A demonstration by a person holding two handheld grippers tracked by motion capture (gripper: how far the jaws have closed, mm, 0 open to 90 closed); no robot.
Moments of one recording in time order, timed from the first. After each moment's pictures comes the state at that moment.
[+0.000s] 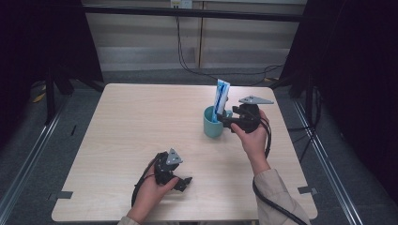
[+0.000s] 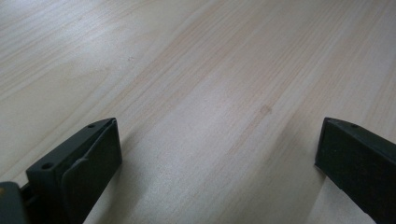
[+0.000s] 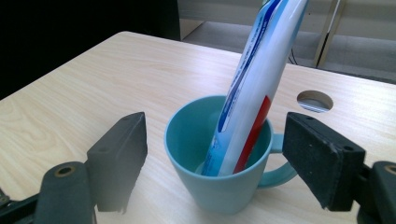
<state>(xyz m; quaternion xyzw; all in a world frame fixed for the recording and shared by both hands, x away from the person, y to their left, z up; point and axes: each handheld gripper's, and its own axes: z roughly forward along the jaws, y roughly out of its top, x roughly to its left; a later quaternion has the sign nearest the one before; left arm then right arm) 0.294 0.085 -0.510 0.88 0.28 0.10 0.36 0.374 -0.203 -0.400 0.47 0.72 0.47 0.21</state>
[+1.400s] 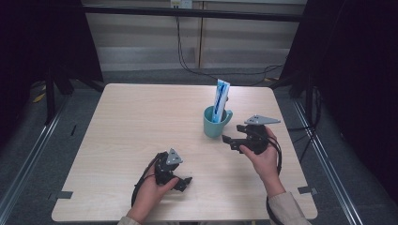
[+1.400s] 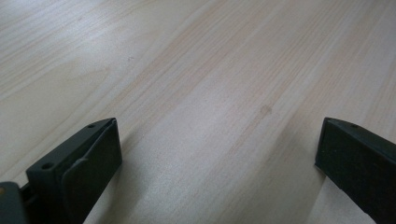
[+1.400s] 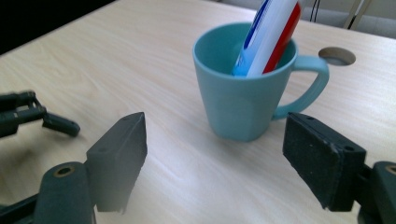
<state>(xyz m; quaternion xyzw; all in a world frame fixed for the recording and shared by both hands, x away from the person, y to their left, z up) 0.294 0.086 -0.510 0.88 0.28 0.10 0.36 0.324 -0.221 -0.425 0.44 0.76 0.45 0.18</state>
